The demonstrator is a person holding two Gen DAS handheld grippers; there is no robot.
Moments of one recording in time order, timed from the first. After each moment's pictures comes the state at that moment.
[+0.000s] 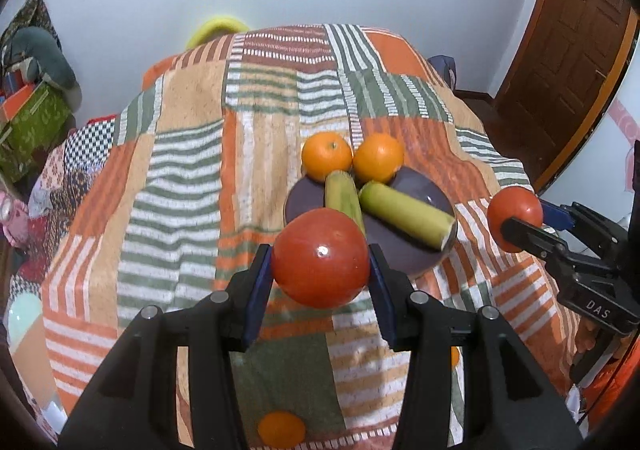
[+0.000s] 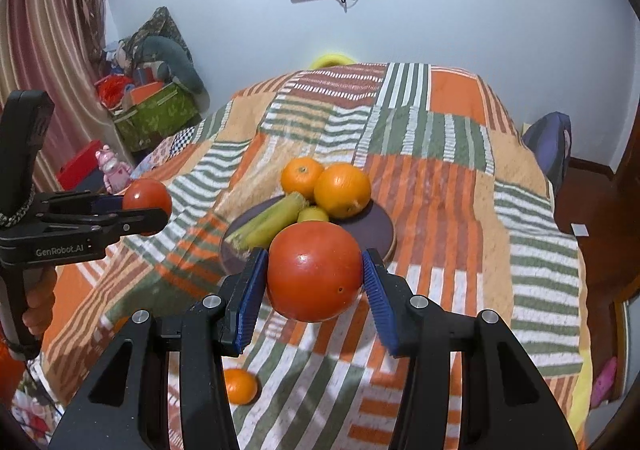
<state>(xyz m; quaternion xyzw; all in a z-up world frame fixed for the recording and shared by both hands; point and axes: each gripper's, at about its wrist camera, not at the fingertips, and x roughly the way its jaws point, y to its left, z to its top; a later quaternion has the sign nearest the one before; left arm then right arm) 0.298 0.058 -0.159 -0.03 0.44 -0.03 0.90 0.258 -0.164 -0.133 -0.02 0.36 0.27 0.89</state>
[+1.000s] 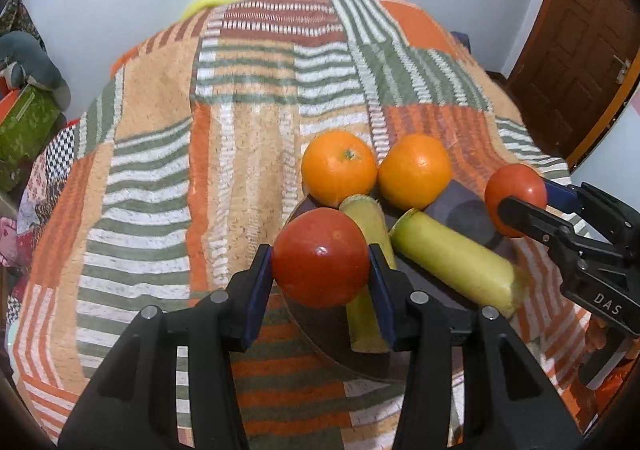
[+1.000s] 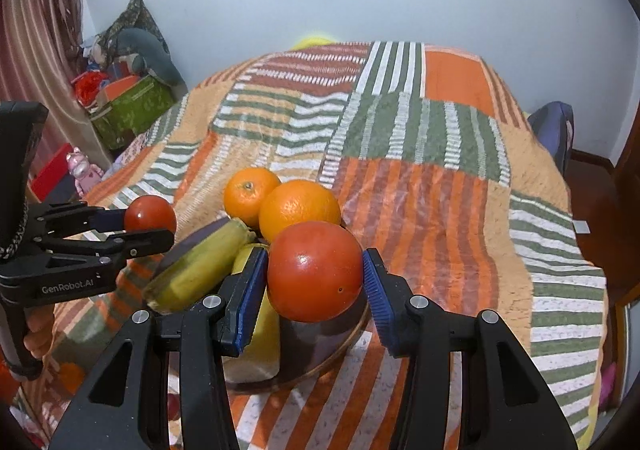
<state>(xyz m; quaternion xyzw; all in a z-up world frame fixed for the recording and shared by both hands) 0.396 0.055 -0.222 -0.01 0.48 -0.02 0.88 0.341 -0.147 -0.170 -0.03 0.39 0.26 0.88</state>
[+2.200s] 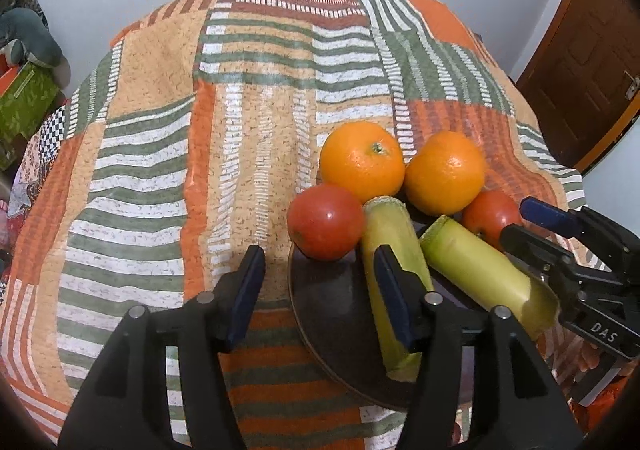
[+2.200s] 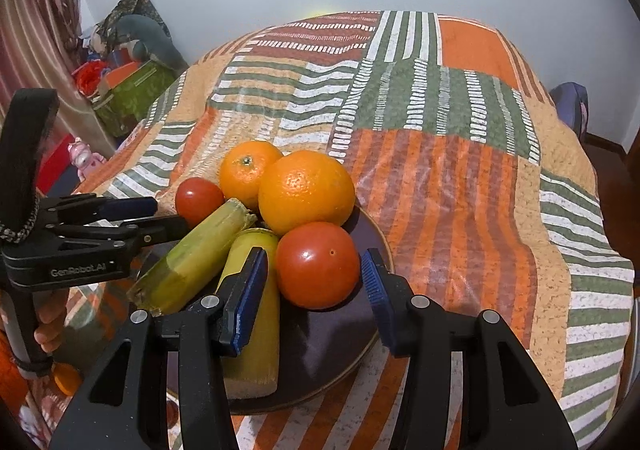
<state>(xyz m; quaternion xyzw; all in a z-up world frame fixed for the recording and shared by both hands) 0.412 0.073 -0.238 -0.04 0.49 -0.01 0.87 0.351 -0.140 -0.189 -0.02 0.42 0.27 0.86</state>
